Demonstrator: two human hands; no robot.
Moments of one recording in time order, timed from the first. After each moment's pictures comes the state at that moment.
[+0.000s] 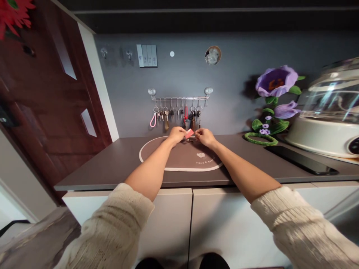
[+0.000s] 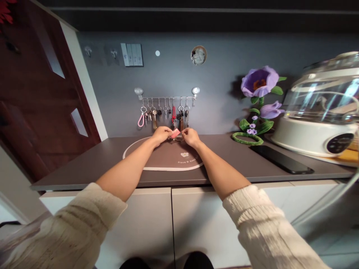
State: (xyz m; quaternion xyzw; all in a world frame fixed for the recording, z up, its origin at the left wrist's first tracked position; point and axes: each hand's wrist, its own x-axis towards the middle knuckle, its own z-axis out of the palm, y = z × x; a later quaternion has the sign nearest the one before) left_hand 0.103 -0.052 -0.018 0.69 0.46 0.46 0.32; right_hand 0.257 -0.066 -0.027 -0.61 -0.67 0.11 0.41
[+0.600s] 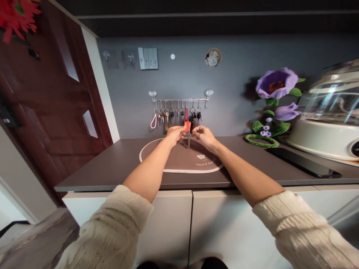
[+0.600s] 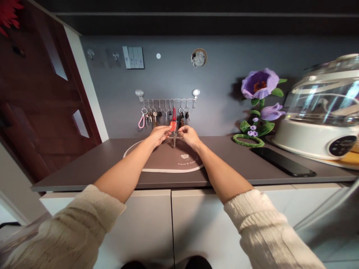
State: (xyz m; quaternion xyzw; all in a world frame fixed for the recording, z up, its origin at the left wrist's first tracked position) left_hand 0.102 -0.051 -0.007 0.49 0.36 0.56 0.56; right_hand 0.249 -0.073 -0.020 -0.47 -0.67 0.21 0.53
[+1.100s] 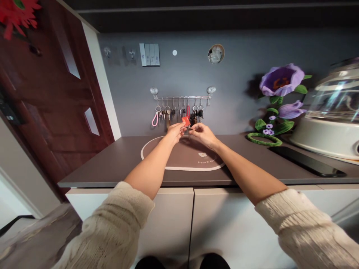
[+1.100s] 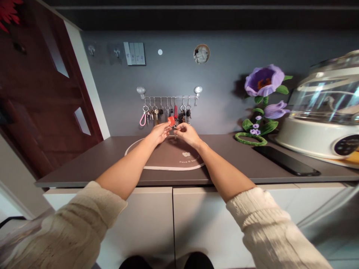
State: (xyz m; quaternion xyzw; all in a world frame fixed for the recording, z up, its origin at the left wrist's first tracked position) left_hand 0.102 -0.044 -0.007 0.44 0.35 0.58 0.59; right_hand 0.240 -0.081 -0.019 -0.42 -0.72 0.19 0.53
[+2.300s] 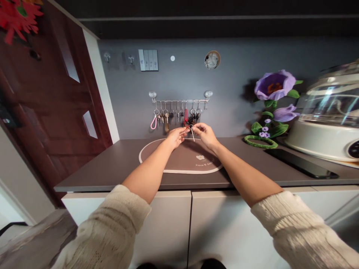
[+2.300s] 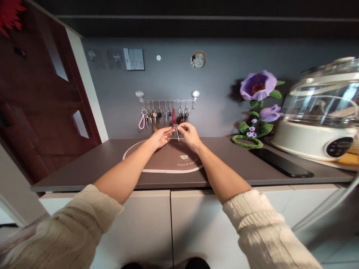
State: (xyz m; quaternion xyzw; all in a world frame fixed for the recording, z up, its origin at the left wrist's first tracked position) left_hand 0.104 -0.053 -0.010 0.45 0.32 0.52 0.65; right_hand 0.248 -0.078 -0.013 -0.38 -0.69 0.18 0.59
